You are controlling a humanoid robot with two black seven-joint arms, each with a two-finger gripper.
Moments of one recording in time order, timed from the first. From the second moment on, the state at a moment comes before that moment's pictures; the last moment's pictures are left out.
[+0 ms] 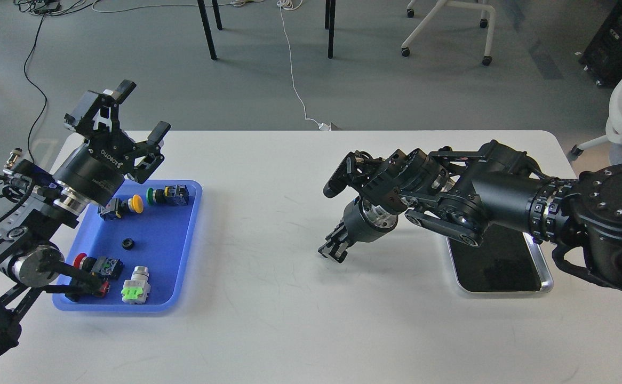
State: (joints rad) left arm -0.35 0.54 -1.01 -1.18 0.54 -0.41 -0.49; right arm 1.28 0.00 -0.31 0.73 -1.68 0.49 0.49
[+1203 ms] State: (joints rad) left arm -0.36 0.49 -0.99 -1.25 0.98 -0.47 -0.49; right arm 0.79 -0.57 0.37 0.72 -0.22 0.49 0.49
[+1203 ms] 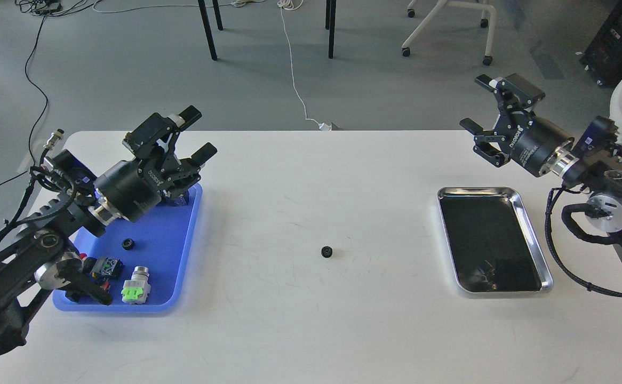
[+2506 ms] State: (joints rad) left arm -0.96 0.17 -0.20 -0.97 2.18 -0.30 -0.49; right arm 0.41 -0.58 0.75 0.71 -0.16 0.49 0.49
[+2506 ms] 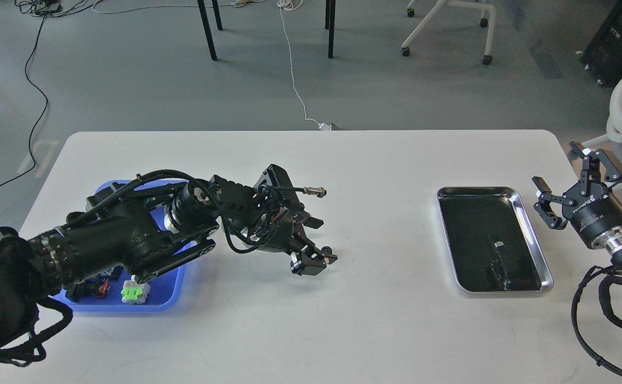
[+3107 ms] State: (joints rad) left arm -0.95 0.08 -0.18 -0.85 2.18 -0.29 -0.49; right arm 0.41 -0.59 0.75 0.71 -0.16 0.49 0.49
